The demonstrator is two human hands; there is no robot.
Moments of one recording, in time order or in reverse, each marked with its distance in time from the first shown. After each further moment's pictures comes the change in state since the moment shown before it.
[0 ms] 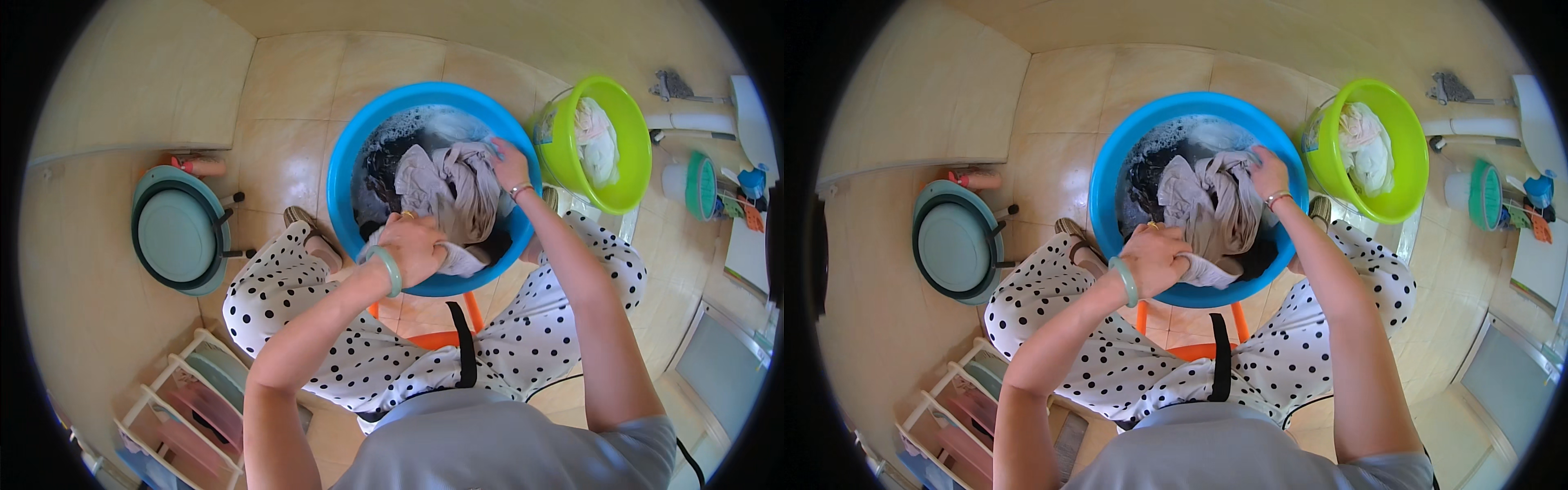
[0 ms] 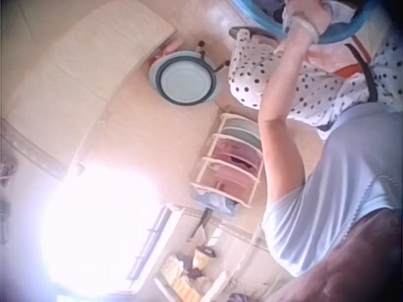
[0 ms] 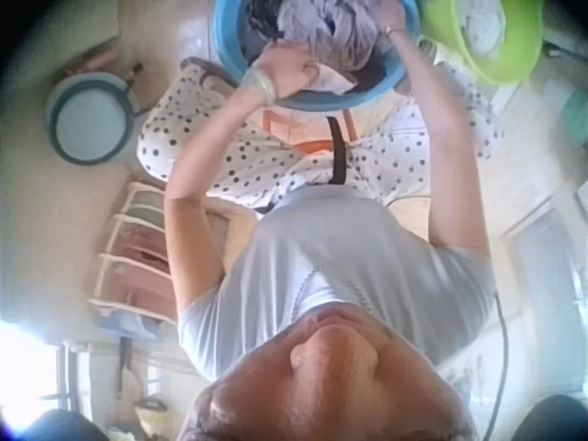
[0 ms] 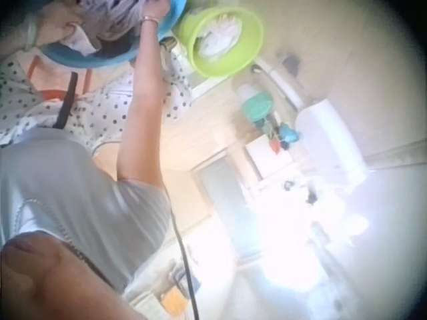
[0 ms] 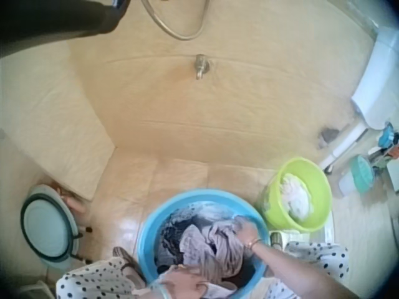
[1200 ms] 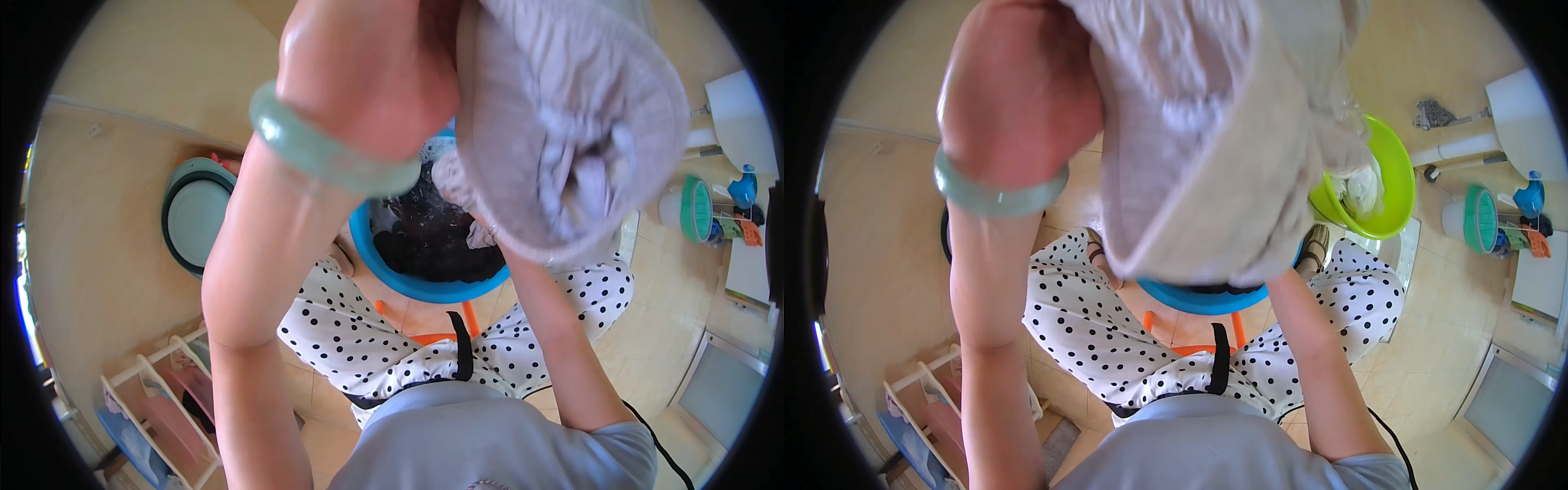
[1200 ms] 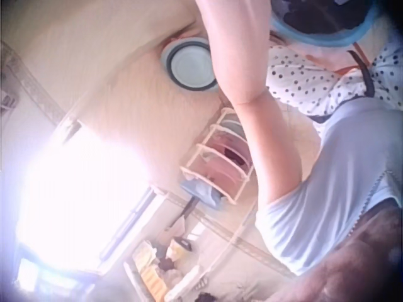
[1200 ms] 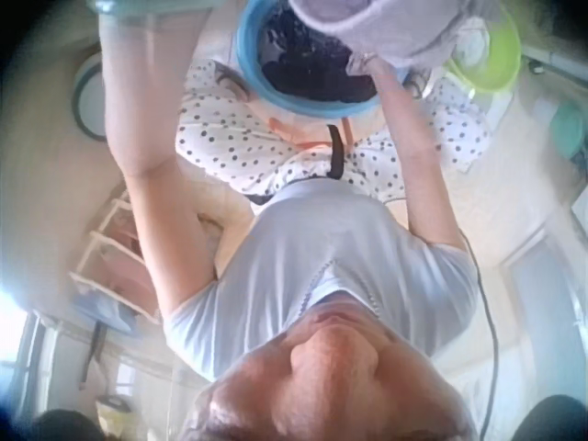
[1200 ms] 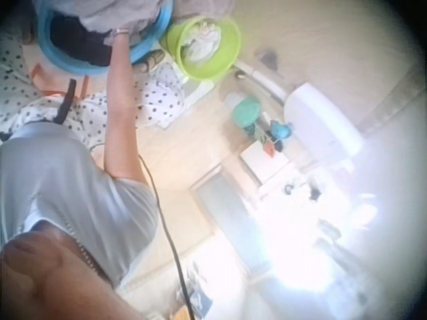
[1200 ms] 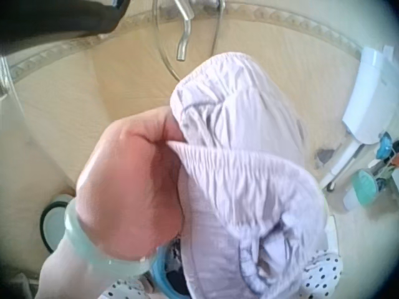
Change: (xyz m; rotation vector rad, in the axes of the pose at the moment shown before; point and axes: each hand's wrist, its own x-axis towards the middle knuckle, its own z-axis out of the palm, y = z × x) left_hand -0.032 0.162 -0.252 -1.416 0.388 0.402; right_hand -0.051 -0.061 0.010 -0.213 0.307 -0.566
